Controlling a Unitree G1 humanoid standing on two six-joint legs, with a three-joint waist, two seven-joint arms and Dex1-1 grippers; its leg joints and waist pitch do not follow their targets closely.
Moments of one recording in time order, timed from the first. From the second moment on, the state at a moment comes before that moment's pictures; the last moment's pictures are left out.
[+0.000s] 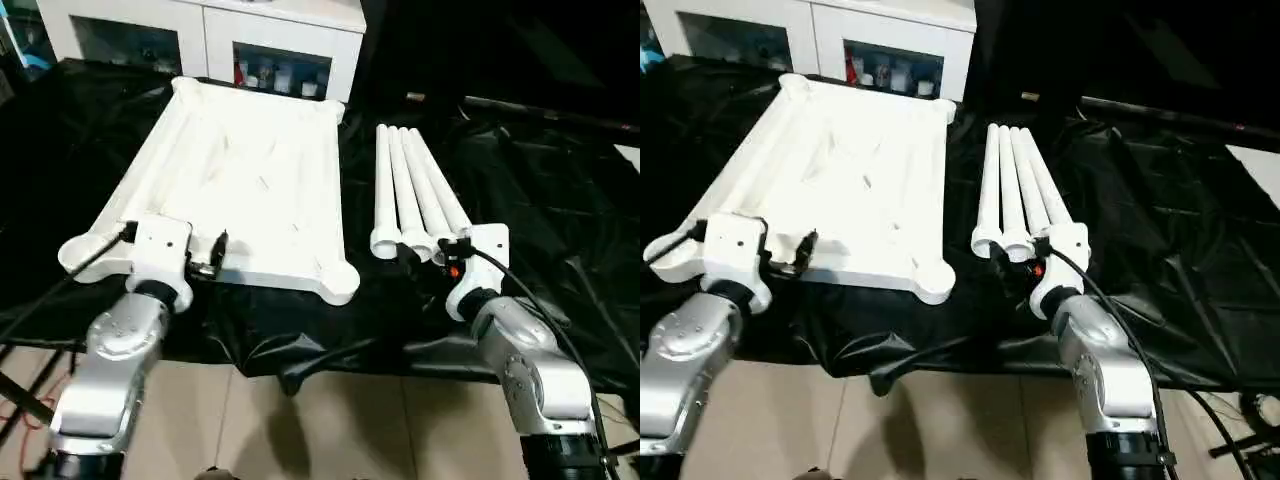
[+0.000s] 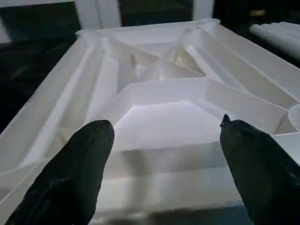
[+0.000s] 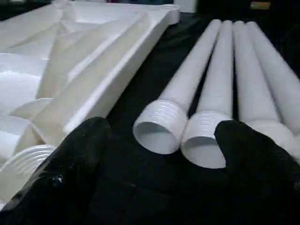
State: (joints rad) left arm -0.11 0.30 0.03 -0.20 -0.09 0.41 -0.09; right arm -0.20 -0.13 -0.06 -0.01 0.22 0.43 0.30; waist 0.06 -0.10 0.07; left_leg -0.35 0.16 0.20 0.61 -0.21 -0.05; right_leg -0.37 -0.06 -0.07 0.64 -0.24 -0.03
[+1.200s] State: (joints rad) left arm -0.17 0.29 0.02 -0.11 -0.02 0.32 -0.13; right arm -0.23 -0.03 0.00 0.03 0.23 0.29 0.27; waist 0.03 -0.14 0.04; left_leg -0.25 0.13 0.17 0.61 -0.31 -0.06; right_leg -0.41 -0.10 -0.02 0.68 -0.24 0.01
